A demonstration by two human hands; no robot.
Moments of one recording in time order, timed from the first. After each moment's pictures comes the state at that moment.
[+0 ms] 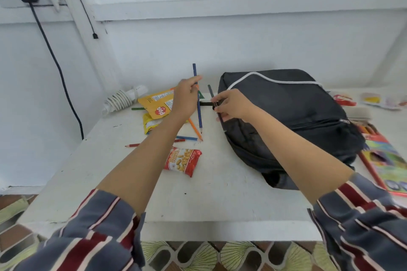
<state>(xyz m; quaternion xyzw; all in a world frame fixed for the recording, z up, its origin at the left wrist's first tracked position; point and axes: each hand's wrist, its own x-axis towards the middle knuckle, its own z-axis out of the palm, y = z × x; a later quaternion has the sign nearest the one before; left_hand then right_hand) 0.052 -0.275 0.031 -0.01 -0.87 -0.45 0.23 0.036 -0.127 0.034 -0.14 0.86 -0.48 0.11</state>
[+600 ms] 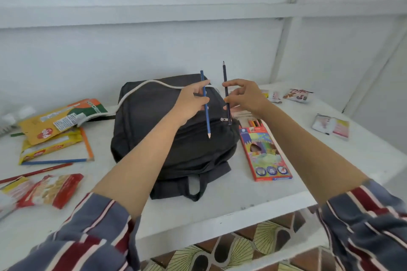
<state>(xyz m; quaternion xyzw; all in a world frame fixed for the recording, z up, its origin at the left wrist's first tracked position) 0.025 -0.002 0.042 -0.13 -0.79 -0.60 0.01 0.043 0.172 0.052 -0.07 0.82 -0.56 -0.03</state>
